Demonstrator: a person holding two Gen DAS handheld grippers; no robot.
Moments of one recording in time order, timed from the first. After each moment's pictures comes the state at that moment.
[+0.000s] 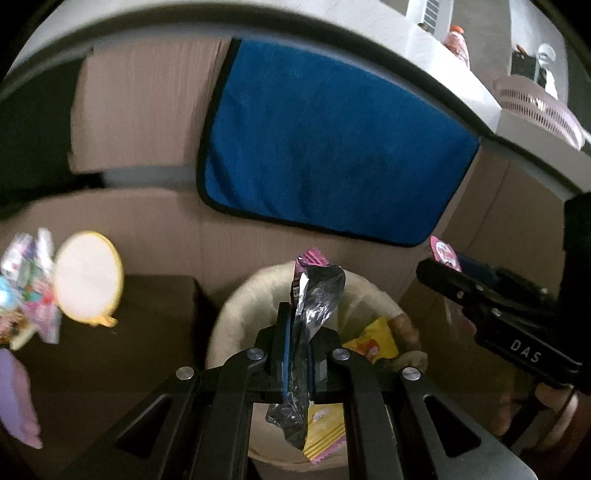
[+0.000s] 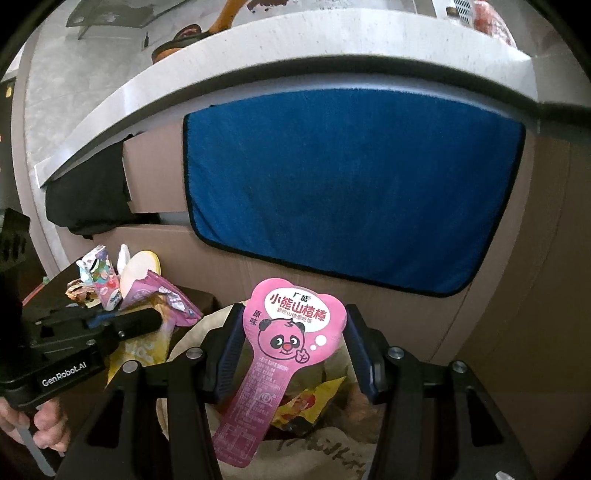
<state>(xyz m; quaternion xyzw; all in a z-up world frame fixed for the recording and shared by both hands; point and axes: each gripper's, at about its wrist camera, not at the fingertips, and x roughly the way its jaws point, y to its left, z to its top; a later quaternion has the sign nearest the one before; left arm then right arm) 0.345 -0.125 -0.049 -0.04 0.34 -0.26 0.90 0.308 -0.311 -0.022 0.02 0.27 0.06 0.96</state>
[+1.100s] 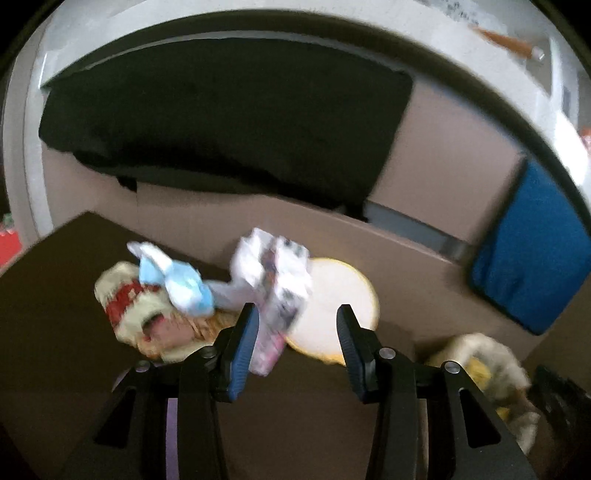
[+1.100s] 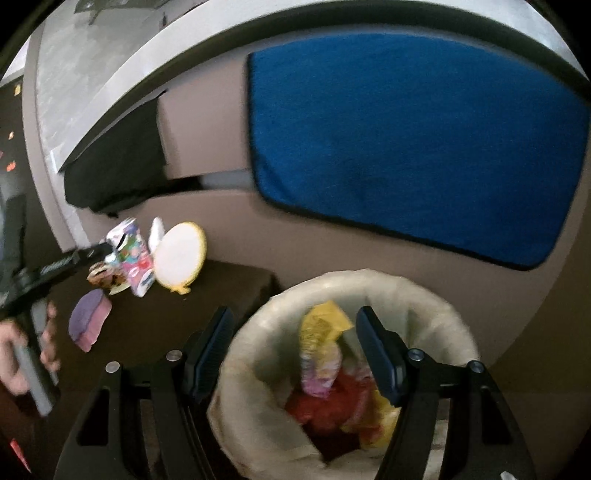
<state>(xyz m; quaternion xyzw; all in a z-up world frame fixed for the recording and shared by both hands) 0.392 0.069 -0.060 -0.11 0.30 -0.01 0.95 0.332 -0.229 -0.058 0.02 0.31 0.11 0.94</state>
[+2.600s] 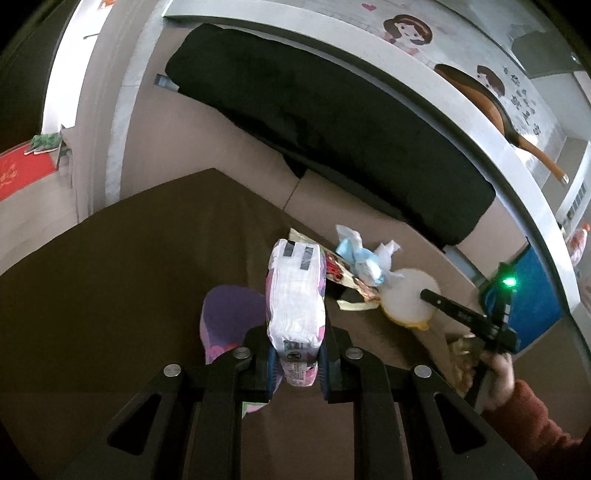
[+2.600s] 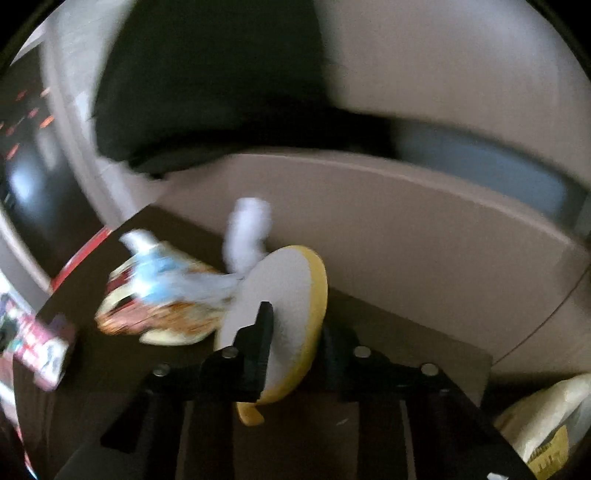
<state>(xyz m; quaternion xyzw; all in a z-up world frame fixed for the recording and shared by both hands) 0.251 0.304 -0.069 -0.25 0.31 -0.01 0.92 0.461 -0.020 -0.091 -0.02 0.38 0.26 0.89</state>
